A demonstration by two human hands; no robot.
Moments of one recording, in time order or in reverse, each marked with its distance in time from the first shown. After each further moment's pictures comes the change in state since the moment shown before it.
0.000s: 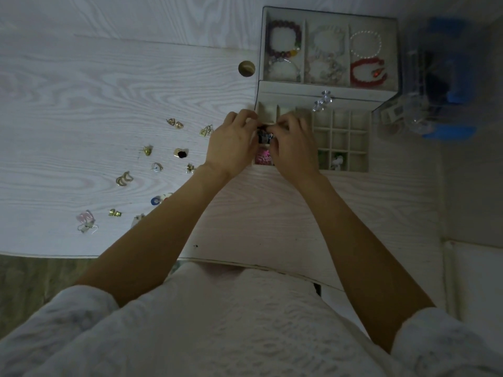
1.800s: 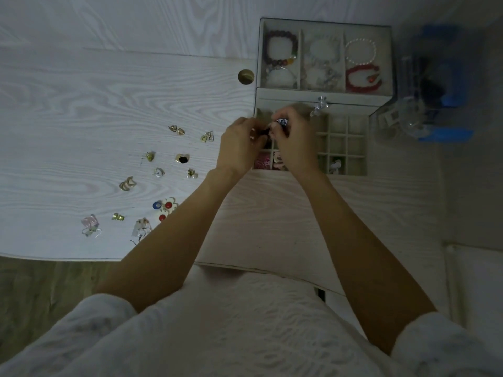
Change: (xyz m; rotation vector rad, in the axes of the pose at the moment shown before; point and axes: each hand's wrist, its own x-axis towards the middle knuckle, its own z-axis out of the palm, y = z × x) left_hand 0.010 0.018 0.002 -0.430 0.005 -0.328; right_hand 0.014 -0.009 -0.016 0.582 0.114 0.238
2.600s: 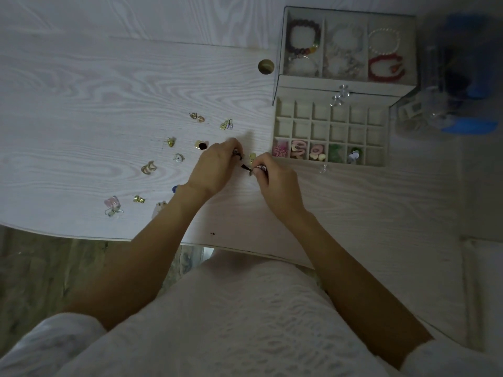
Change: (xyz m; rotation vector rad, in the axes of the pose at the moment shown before) left_hand -0.063 -0.059 -0.048 0.247 -0.167 0.078; right_hand -0.095 -0.007 0.043 -0.093 -0.151 -0.185
